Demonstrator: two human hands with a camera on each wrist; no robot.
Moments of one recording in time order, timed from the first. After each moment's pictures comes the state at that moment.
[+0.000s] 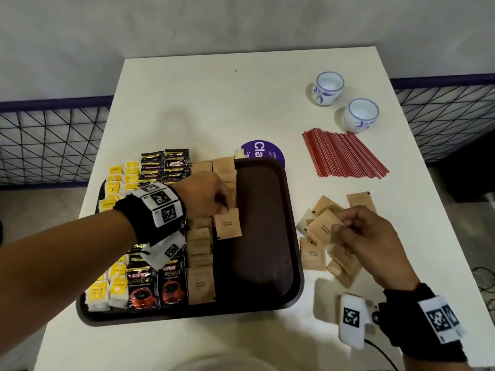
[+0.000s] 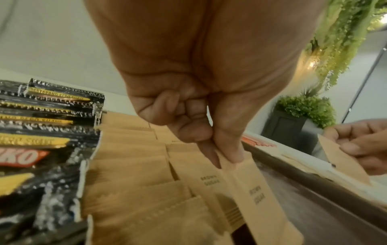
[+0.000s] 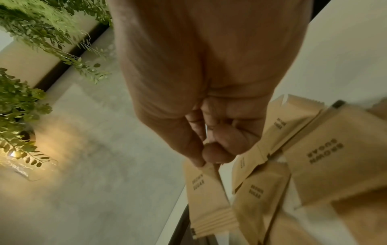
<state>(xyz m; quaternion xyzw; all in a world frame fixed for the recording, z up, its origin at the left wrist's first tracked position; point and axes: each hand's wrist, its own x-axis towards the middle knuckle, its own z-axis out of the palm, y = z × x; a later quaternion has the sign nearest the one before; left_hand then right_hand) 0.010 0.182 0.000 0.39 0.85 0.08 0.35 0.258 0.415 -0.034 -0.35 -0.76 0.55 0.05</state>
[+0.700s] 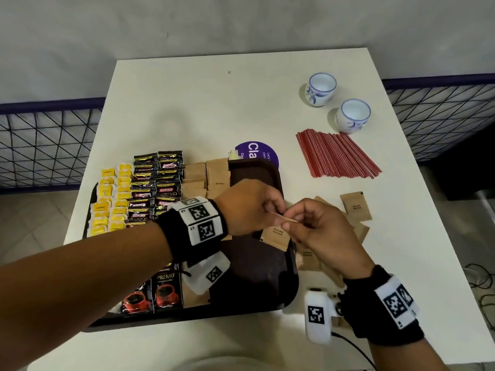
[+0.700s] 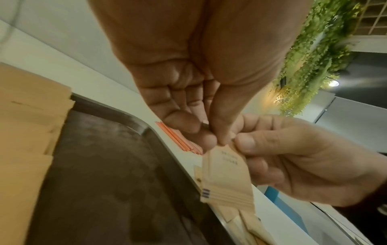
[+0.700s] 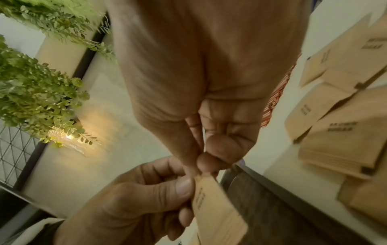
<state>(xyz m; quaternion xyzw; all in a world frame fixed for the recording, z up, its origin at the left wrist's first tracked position) 0.068 0.238 0.008 0.43 0.79 0.25 0.37 0.217 0.371 -0.016 -0.23 -0.75 0.62 0.02</state>
